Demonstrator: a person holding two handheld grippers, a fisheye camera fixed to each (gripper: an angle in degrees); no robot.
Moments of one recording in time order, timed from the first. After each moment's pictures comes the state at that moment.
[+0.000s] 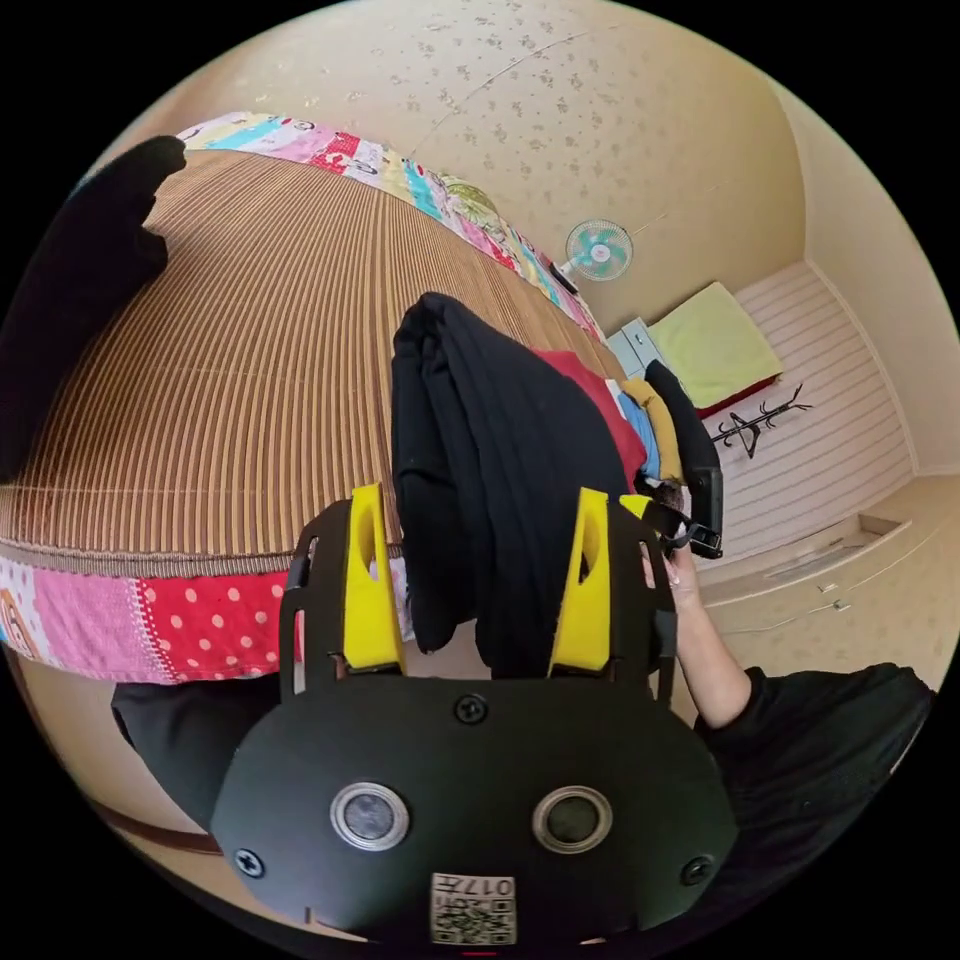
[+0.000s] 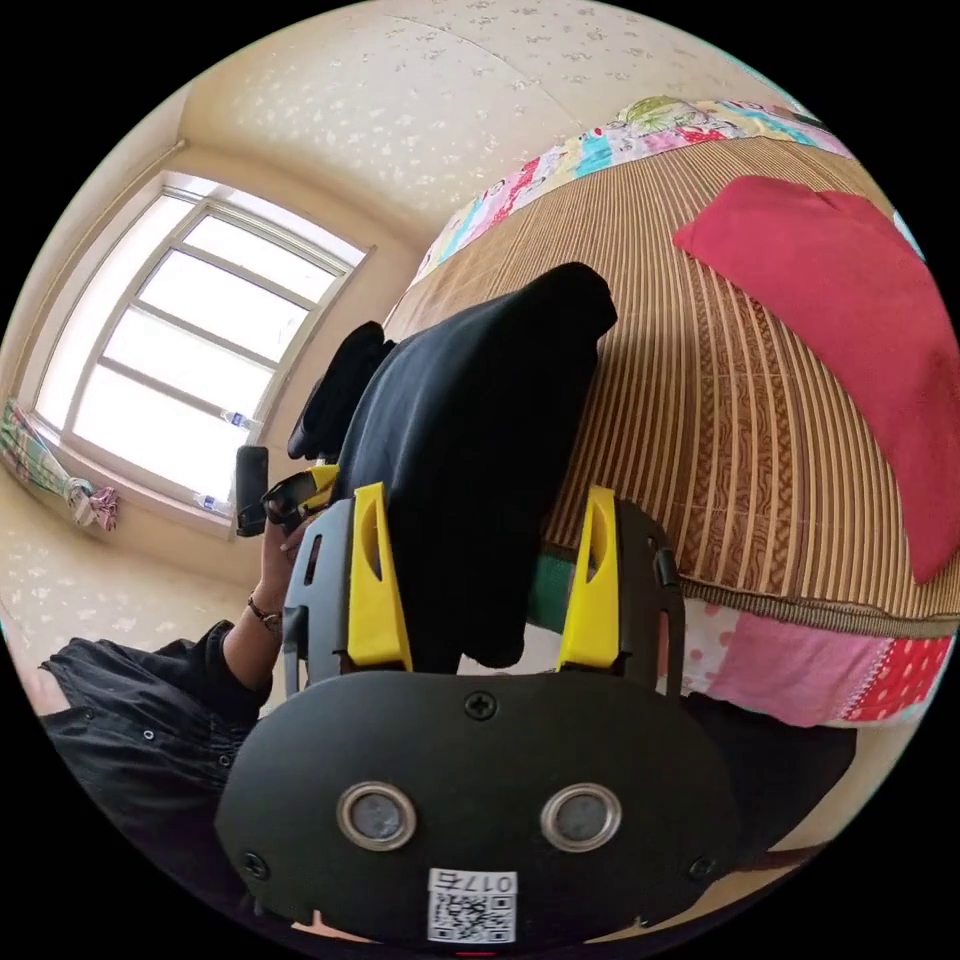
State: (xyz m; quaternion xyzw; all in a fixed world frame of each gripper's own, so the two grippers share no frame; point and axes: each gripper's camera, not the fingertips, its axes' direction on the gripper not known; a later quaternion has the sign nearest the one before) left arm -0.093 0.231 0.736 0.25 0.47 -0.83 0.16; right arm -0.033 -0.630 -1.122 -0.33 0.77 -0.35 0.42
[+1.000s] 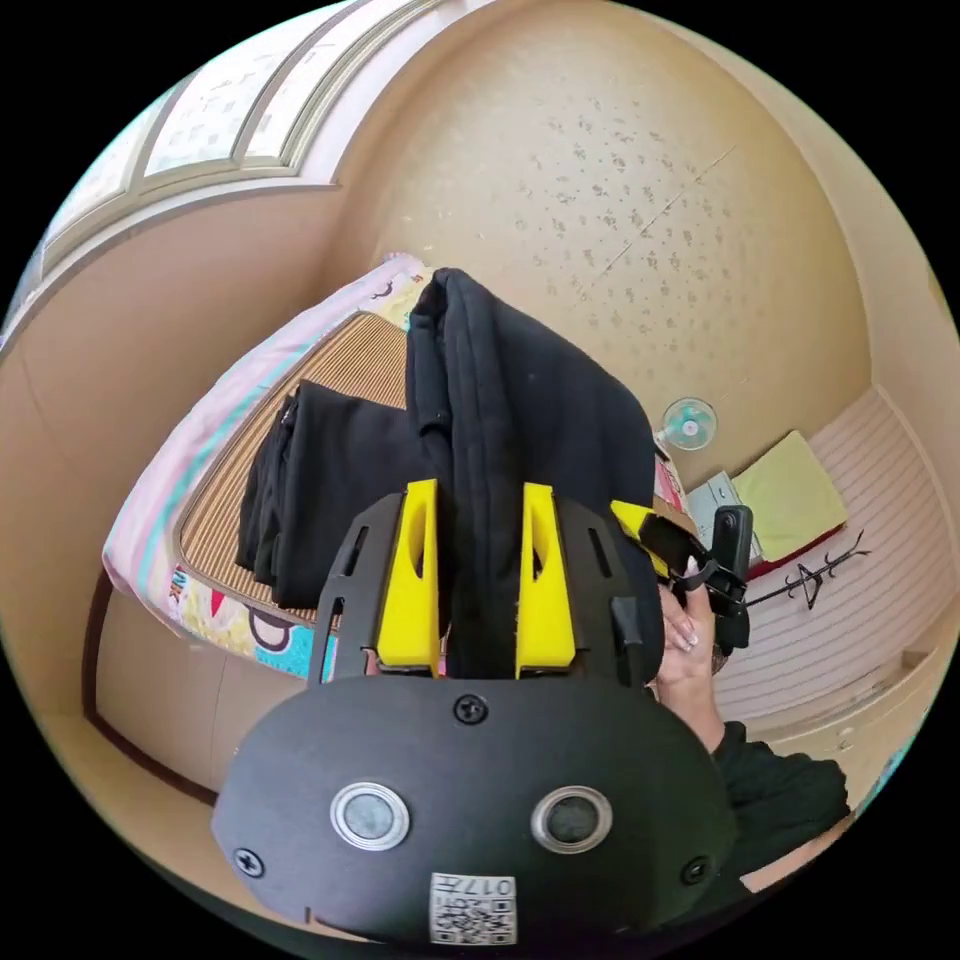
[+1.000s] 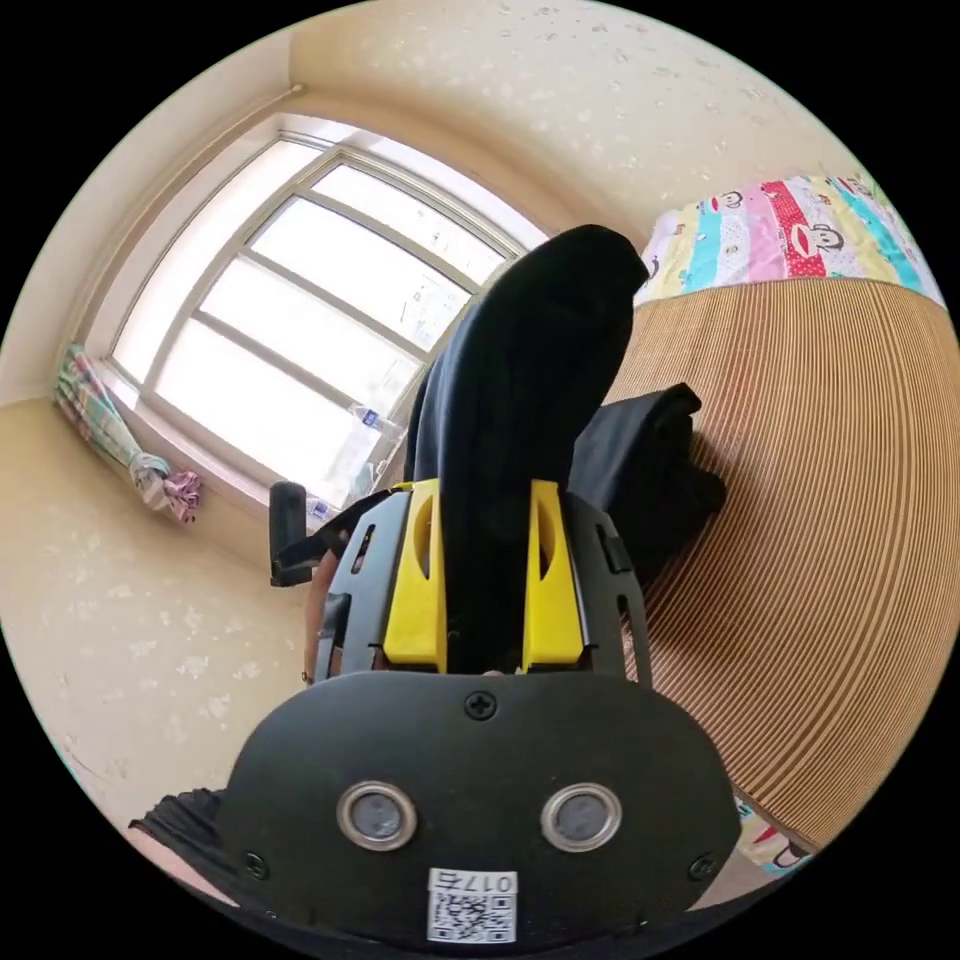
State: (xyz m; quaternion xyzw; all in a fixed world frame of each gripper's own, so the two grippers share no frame) left arm -0.065 0.640 0.620 0.09 0.31 -0.94 0.08; right arm 0.257 -0.521 -0.877 -0.47 0.66 -0.32 0.49
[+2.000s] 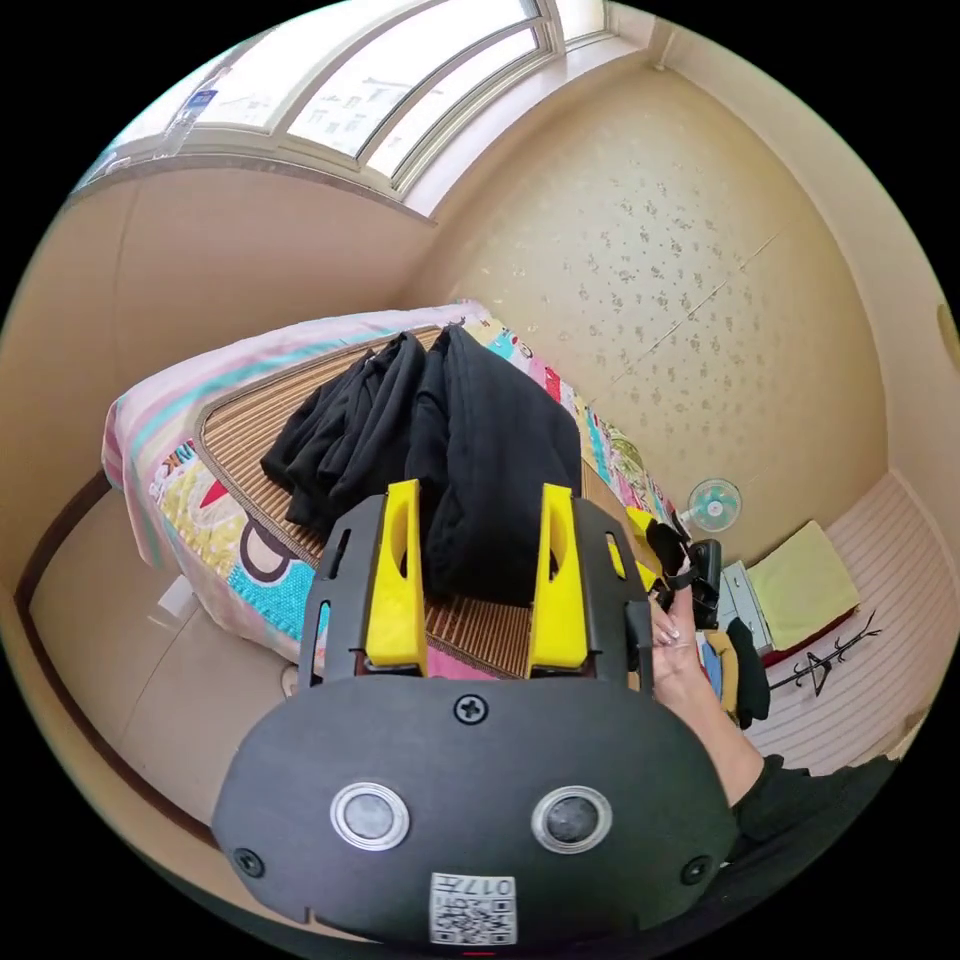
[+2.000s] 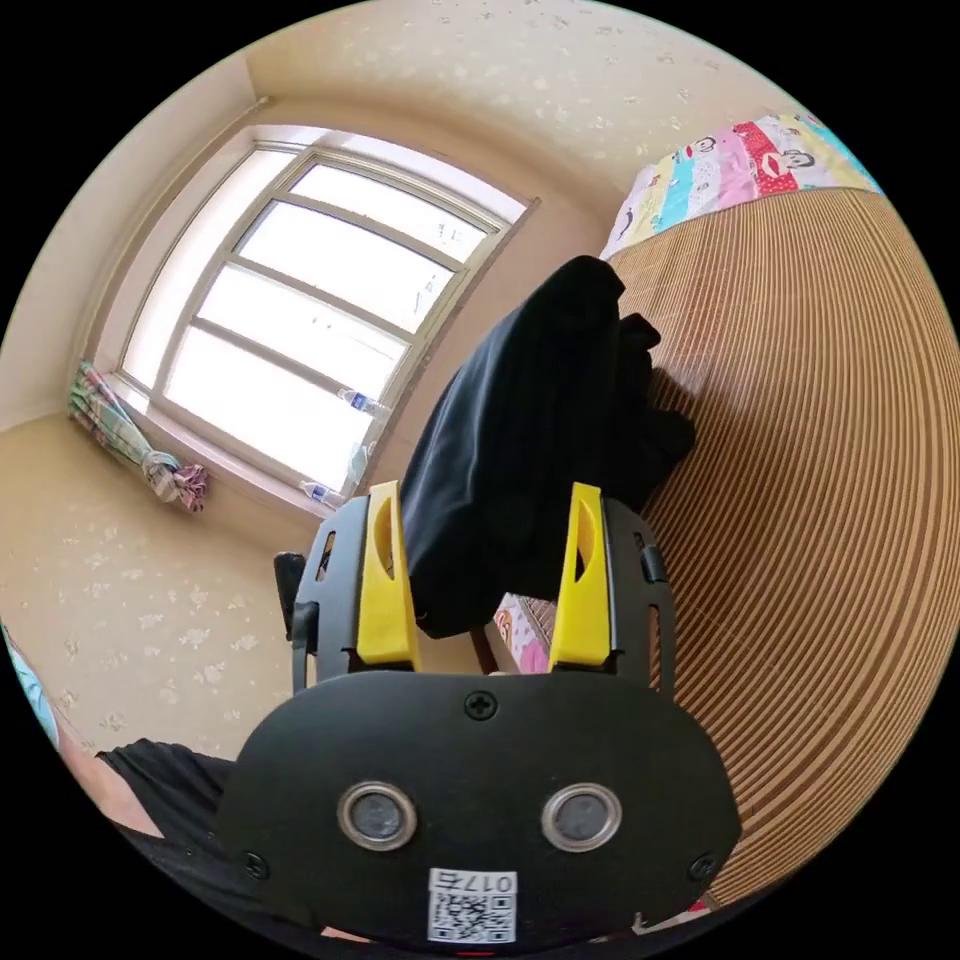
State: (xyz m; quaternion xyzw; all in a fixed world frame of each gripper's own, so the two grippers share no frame) left arm 0.001 0.500 0.527 0.07 0.20 -0.98 -0.01; right arm 0.200 -0.620 -0.995 -0.48 0.66 -0.28 0.51
